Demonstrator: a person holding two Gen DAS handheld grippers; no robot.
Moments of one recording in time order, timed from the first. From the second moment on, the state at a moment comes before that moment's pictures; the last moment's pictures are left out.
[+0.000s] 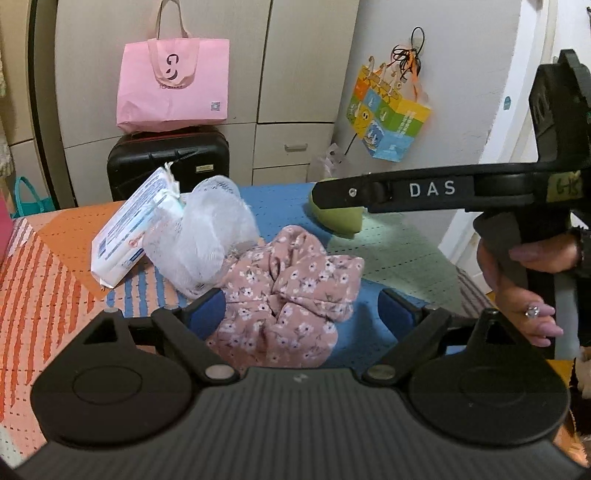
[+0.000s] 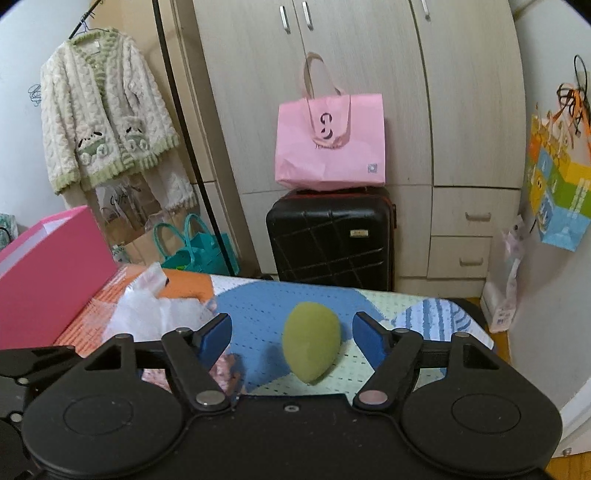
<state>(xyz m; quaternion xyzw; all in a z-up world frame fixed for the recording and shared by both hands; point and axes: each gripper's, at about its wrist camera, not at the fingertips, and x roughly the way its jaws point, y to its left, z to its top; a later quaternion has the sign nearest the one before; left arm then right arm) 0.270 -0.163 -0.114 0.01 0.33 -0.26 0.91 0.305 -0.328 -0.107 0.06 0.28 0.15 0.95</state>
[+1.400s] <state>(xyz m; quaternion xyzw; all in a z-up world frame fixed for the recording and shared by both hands) 0.201 -0.139 -0.099 0.01 0.32 -0.28 0.91 0.218 -0.305 -0.107 0.03 0.27 0.11 0.96</state>
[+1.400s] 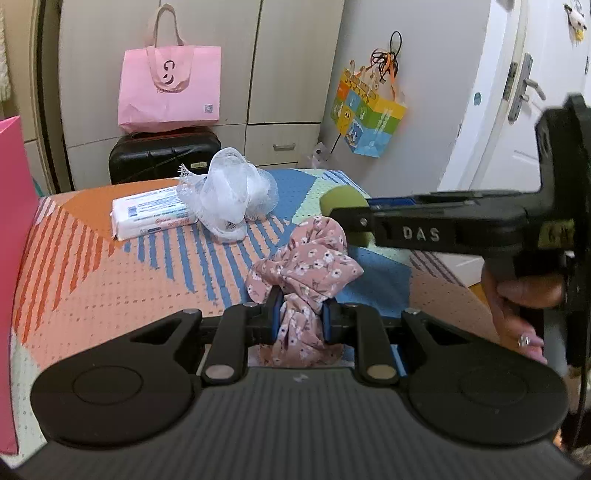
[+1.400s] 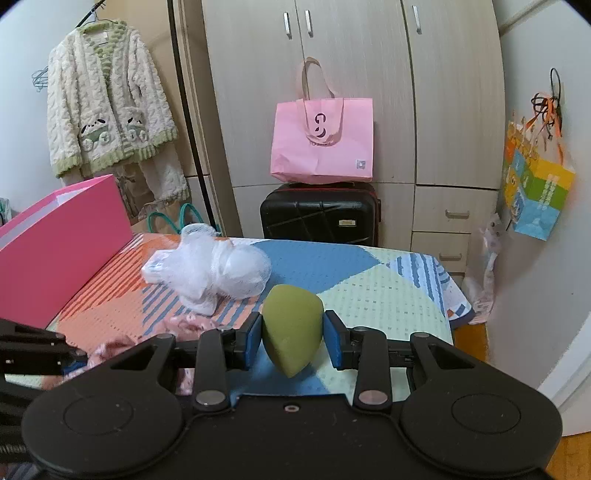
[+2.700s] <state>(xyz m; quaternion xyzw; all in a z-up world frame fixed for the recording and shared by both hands) 0.100 -0.005 -0.007 0.00 0.35 -0.27 0.90 0.085 -0.203 -0.035 0.00 0.33 0.26 0.91</state>
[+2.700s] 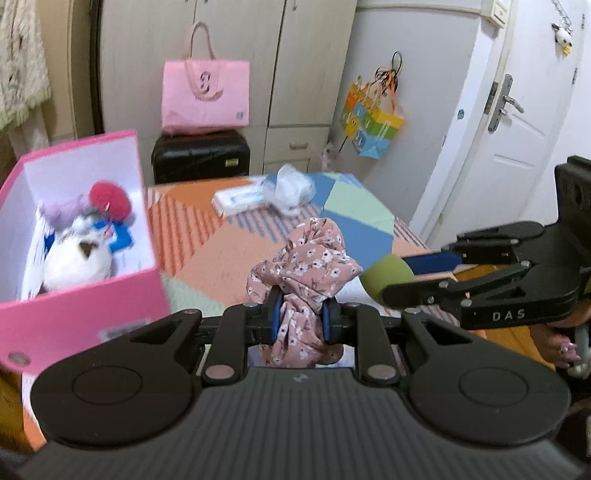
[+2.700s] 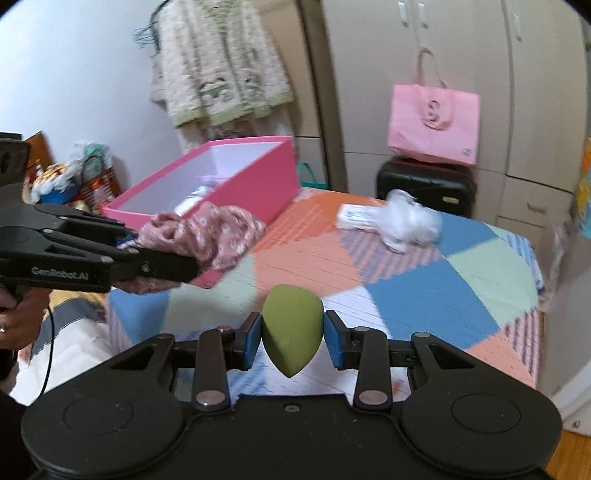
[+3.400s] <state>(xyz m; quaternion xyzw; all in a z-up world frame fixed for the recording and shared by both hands) 0.085 0.083 0.053 0.01 0.32 -0.23 0.92 0.103 -0.098 0.036 -0.09 0.29 0.35 0.89</state>
